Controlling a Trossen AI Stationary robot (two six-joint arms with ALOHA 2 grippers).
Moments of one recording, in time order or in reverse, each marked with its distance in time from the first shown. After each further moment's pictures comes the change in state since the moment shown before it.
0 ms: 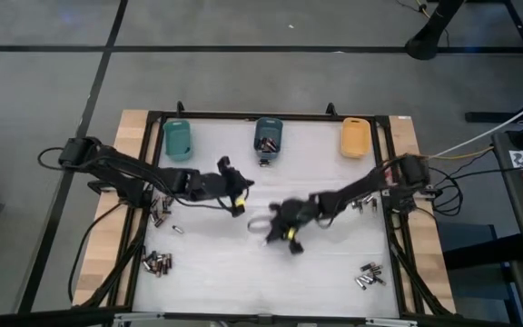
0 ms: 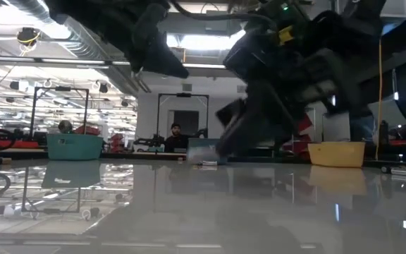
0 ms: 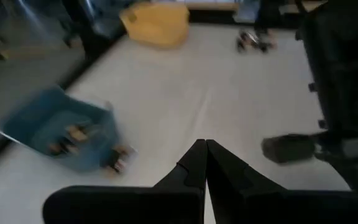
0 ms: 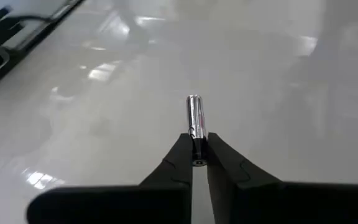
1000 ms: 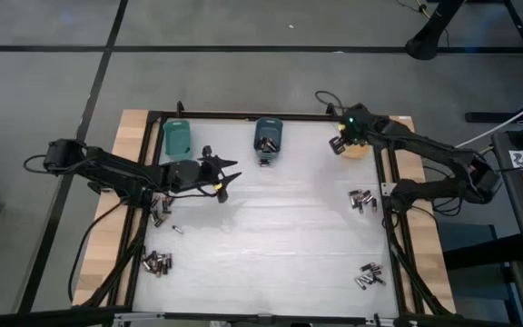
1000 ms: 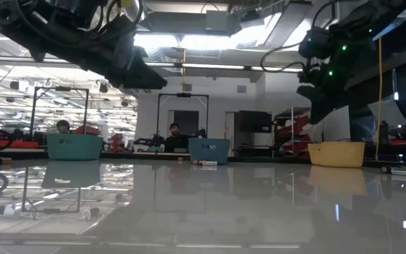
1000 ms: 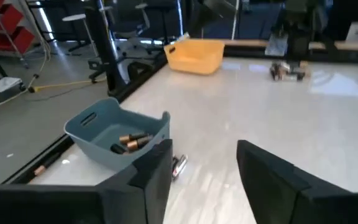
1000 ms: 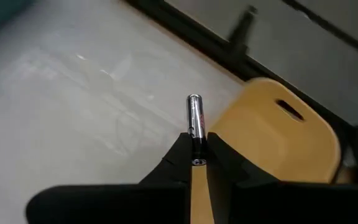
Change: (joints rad) left arm 0.140 -0.163 -0.349 0.395 0.068 0.141; right arm -0.931 -0.683 -0.072 -0.967 0.553 0.185
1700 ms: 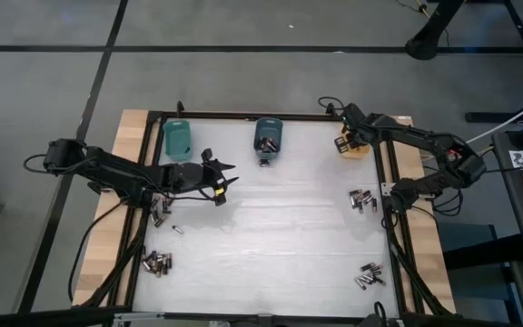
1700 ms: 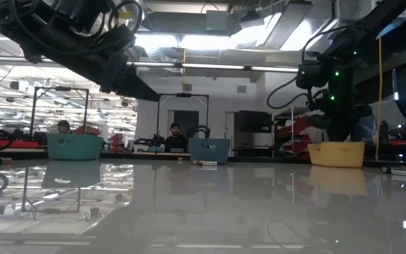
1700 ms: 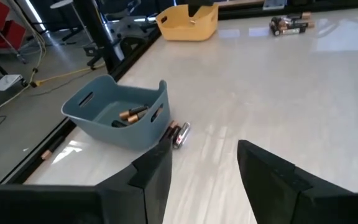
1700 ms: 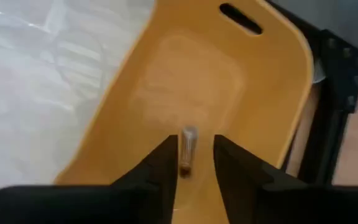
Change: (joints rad) left arm -0.006 0.000 0.000 -0.118 0.001 0.054; right arm -0.103 0.198 0.000 -0.099 0.108 0.137
